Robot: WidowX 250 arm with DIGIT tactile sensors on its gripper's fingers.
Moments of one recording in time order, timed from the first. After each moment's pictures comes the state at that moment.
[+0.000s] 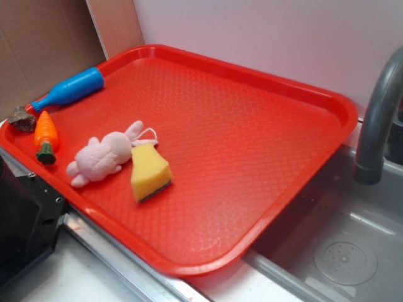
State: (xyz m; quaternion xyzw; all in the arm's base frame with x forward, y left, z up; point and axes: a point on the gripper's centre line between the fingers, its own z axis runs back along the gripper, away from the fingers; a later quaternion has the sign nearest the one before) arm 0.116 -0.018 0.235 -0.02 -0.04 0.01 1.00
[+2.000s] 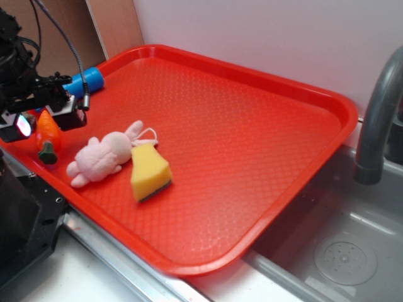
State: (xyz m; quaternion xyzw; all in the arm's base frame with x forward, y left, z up) arm 0.125 0.092 0.033 -0.01 -0.07 0.44 0.90
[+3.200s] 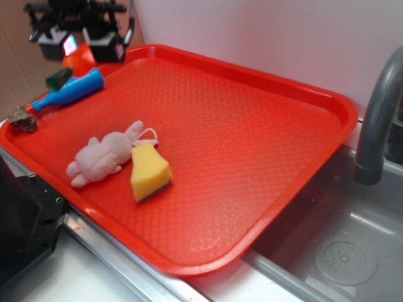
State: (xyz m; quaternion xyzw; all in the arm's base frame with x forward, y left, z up) arm 0.202 0.034 0.135 0.04 -0.06 0.25 0.96
